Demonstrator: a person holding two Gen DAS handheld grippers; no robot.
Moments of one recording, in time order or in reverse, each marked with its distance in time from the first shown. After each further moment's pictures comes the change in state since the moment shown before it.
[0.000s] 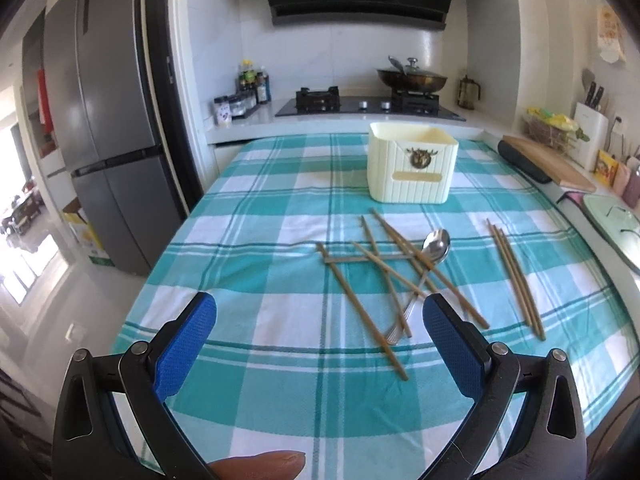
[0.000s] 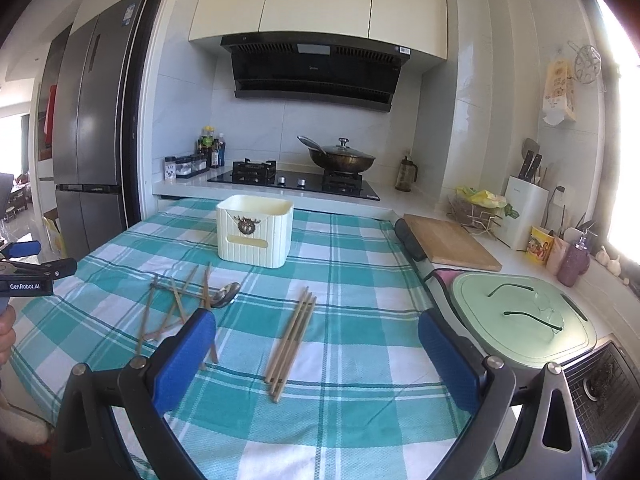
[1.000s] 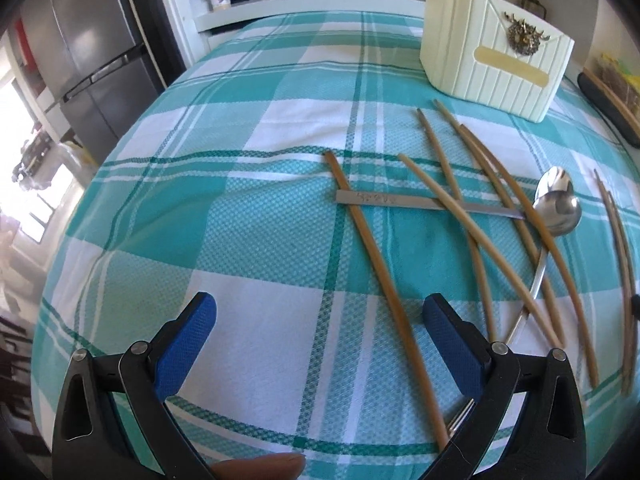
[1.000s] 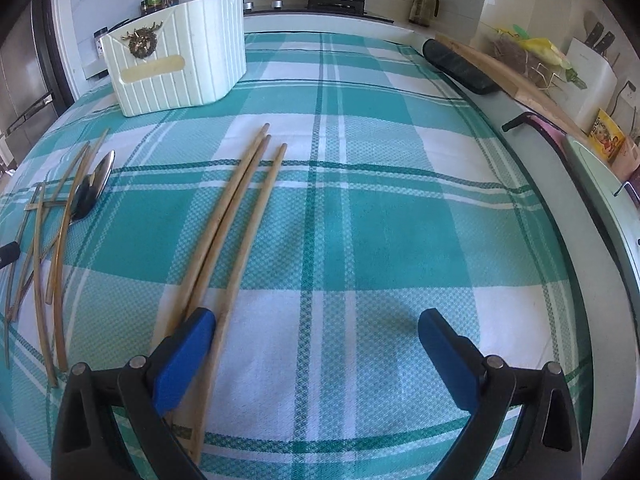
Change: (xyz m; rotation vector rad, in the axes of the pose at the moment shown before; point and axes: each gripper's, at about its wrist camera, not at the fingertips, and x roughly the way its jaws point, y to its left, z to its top) left arm 0.194 -0.007 -0.010 -0.058 0.373 0.095; right arm 0.261 -0.014 -0.072 0.061 0.576 0.019
